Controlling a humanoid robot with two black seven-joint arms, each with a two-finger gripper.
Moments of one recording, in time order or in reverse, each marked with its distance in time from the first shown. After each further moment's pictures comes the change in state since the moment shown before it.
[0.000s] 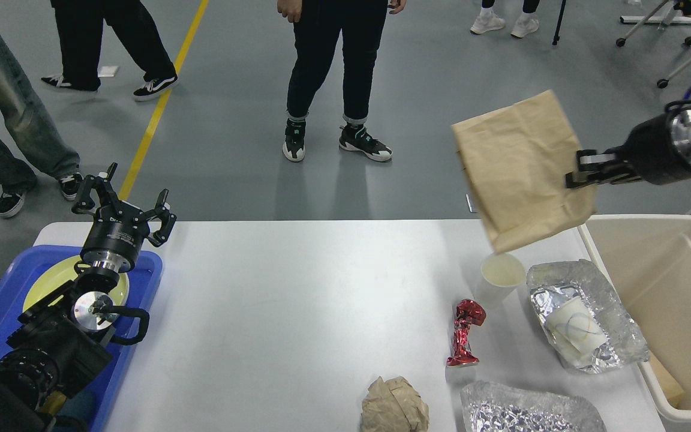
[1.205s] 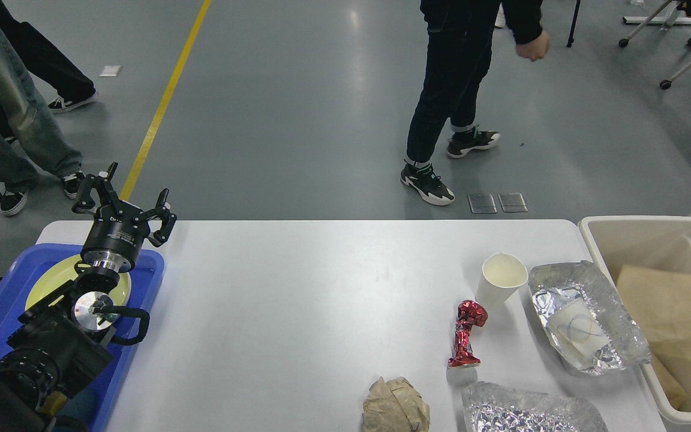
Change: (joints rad) left arm 0.000 0.000 0.000 0.000 0.000 0.001 0.001; right arm -1.289 0.261 0.042 -1.131 0.672 -0.765 0.002
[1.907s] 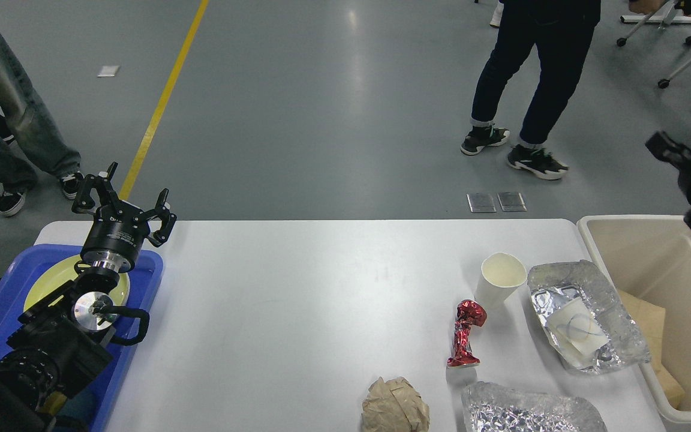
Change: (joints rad) left arm 0.000 0.000 0.000 0.001 0.000 0.000 -0.001; right arm 0.475 0.067 -0.066 0.108 -0.004 0.075 0.003
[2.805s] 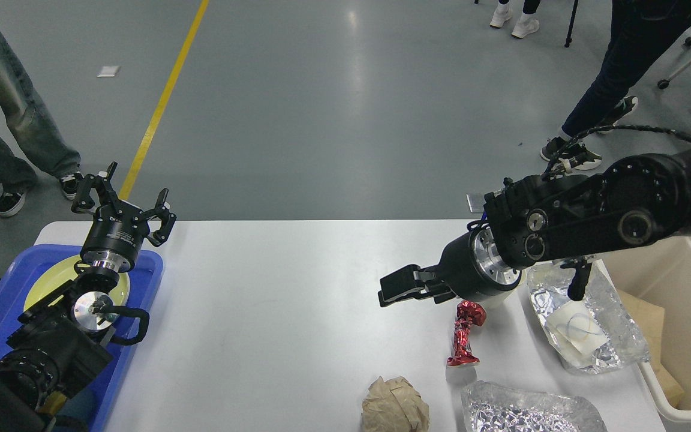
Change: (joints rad) left arm 0.000 0.000 0.000 0.000 0.000 -0.001 0.000; right arm 0.805 0.192 -0.064 1.409 -0.212 0.329 -0.023
